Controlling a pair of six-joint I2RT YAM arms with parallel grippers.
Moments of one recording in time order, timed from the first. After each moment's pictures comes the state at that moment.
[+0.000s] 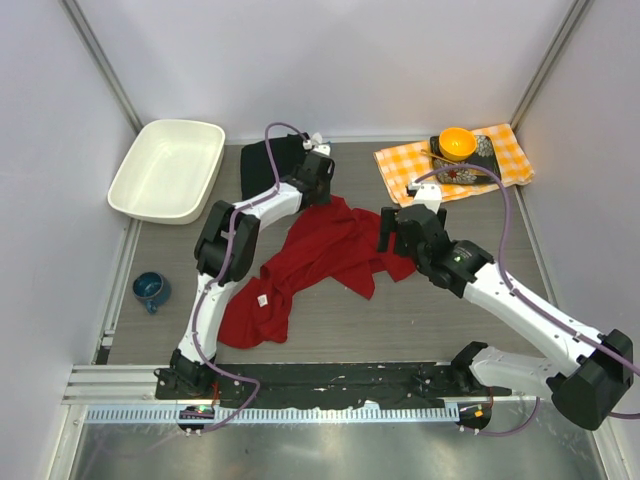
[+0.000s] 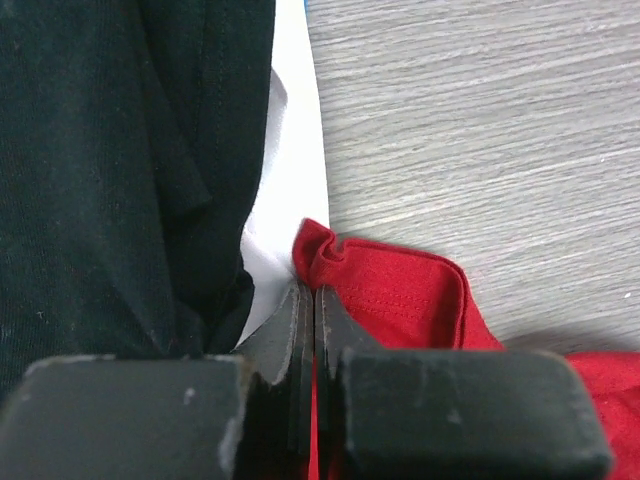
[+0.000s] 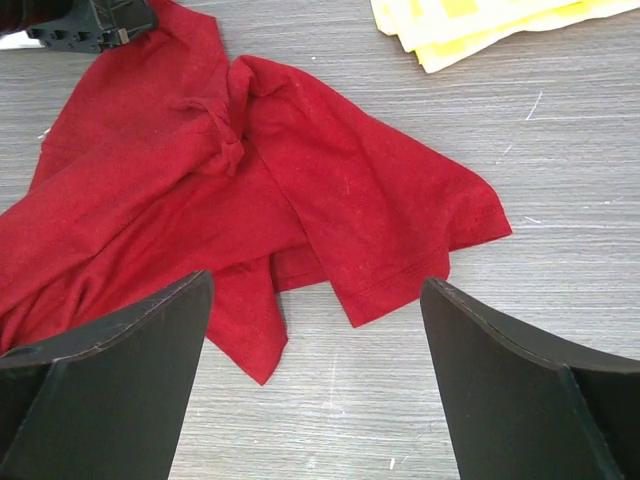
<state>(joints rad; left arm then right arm) -0.54 2.32 1.81 -0.23 -0.17 -0.35 0.68 1.09 0.94 -0.50 0.50 0.47</state>
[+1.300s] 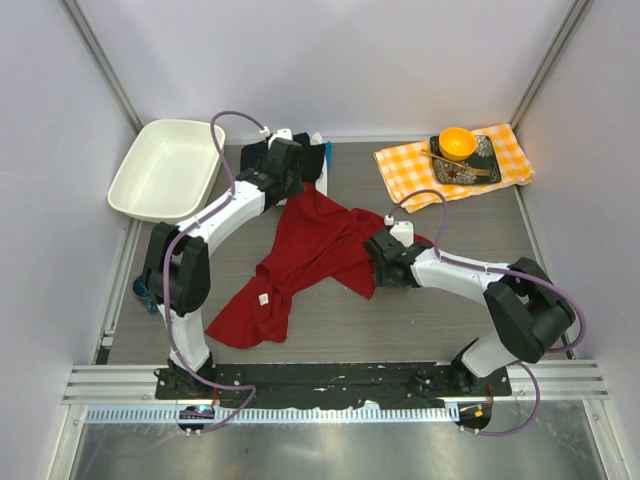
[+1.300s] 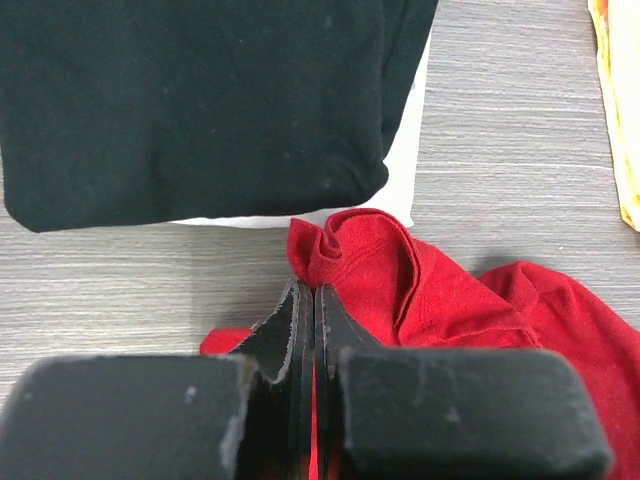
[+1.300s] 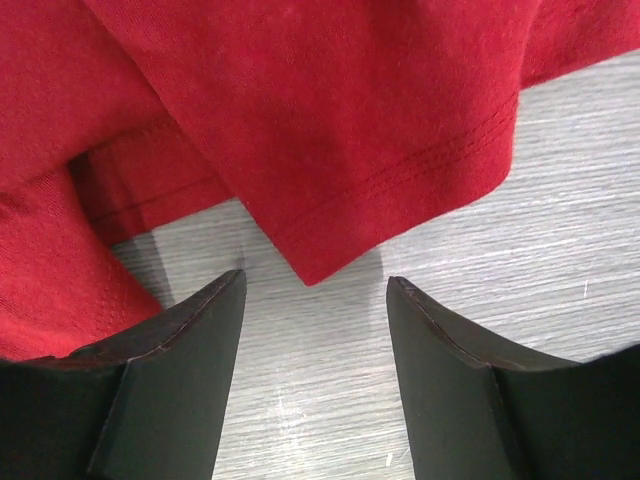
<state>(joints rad) -0.49 1.89 1.55 -0.37 -0.28 -0.47 0.68 1.51 0.79 -0.50 0.47 0.65</state>
